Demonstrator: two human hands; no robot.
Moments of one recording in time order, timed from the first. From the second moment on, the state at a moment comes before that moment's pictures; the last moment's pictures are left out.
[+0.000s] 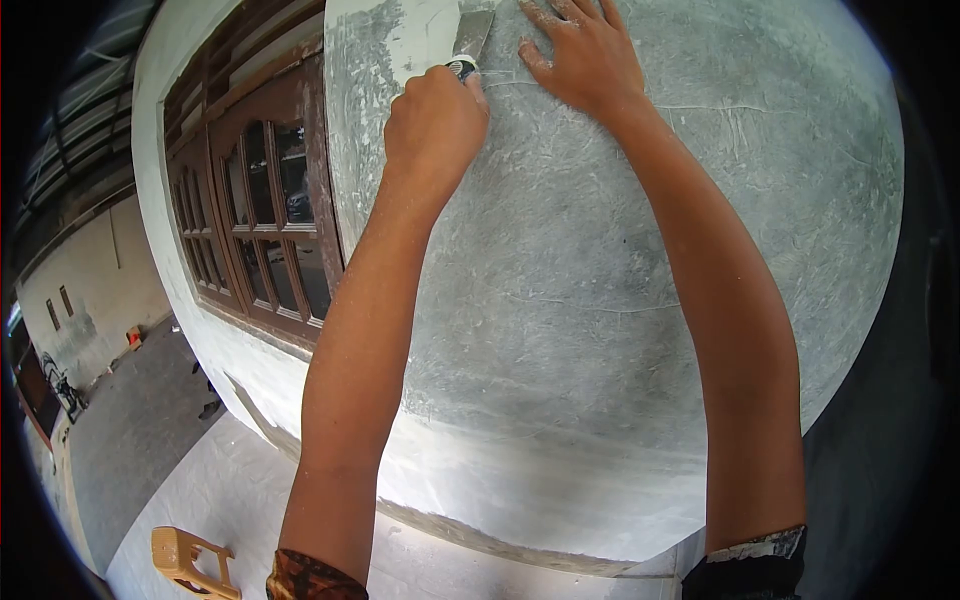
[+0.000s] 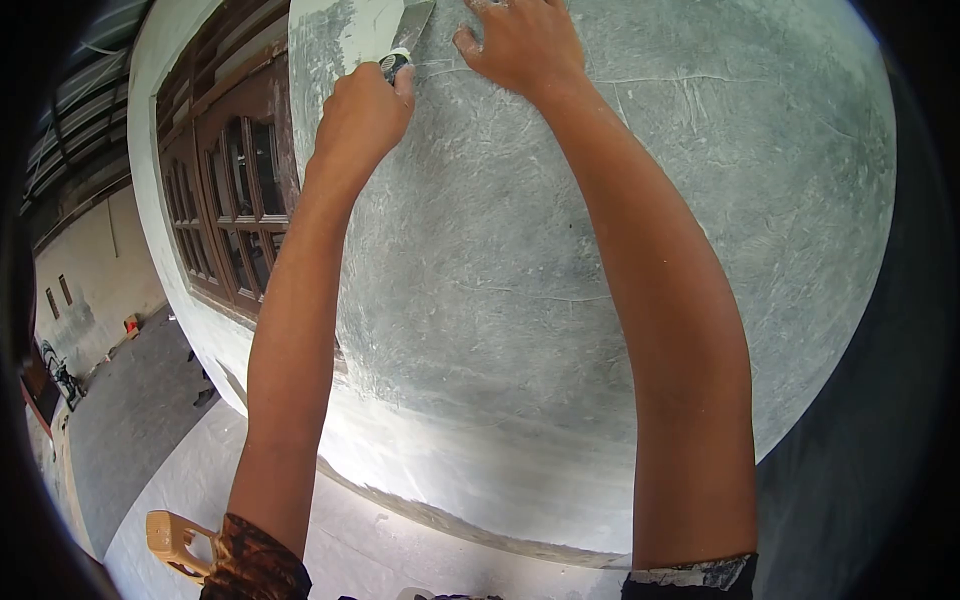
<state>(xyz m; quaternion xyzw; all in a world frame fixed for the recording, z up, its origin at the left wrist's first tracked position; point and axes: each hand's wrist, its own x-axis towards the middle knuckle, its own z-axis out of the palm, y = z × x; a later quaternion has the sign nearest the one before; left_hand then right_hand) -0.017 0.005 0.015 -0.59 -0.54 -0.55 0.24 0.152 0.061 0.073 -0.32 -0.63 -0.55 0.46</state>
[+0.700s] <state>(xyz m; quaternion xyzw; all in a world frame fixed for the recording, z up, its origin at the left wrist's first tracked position) -0.012 -0.002 0.020 -0.59 -0.53 -0.56 0.25 0.154 0.068 0.074 -0.29 -0.63 -0.55 0.47</state>
